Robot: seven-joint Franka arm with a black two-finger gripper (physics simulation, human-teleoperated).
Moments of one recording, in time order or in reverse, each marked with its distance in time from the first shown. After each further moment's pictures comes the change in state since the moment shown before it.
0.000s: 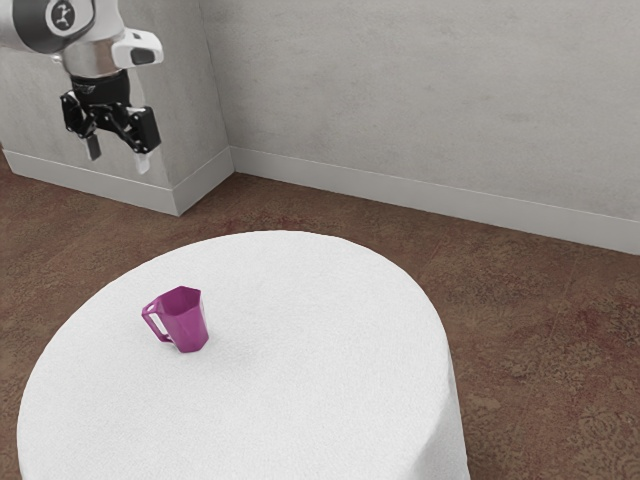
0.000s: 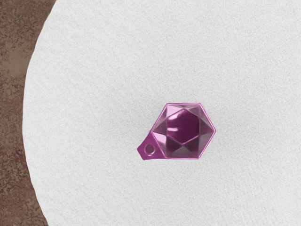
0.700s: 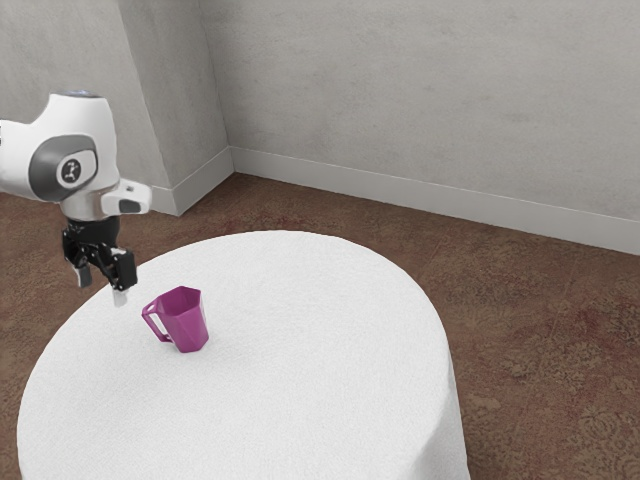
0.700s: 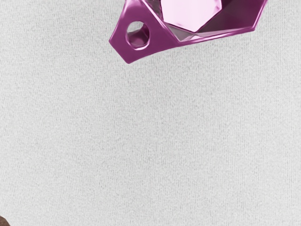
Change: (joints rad) arm 0.079 -0.062 0.039 -0.553 0.009 0.301 0.230
